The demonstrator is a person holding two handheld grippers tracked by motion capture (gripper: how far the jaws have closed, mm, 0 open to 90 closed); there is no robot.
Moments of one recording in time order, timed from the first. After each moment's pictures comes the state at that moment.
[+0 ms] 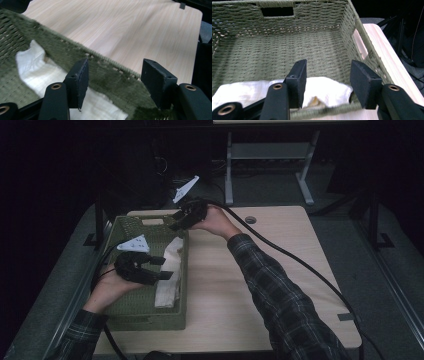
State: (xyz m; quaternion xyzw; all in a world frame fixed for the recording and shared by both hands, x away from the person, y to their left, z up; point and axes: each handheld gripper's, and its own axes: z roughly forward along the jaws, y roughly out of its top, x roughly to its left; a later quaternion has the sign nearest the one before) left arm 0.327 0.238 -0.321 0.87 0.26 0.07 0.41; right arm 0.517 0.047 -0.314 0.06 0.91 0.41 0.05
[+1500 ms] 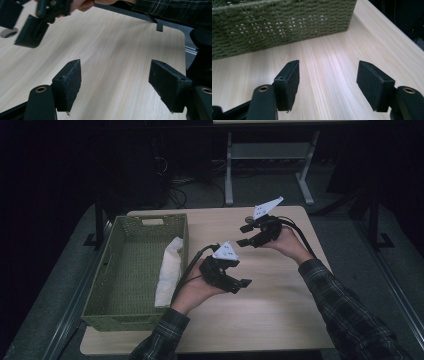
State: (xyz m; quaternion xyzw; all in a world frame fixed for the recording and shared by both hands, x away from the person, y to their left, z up) left arm 0.323 0.043 -0.351 0.88 0.18 0.06 0.44; right arm 0.478 -0.161 -0.366 0.14 0.89 0.44 0.05
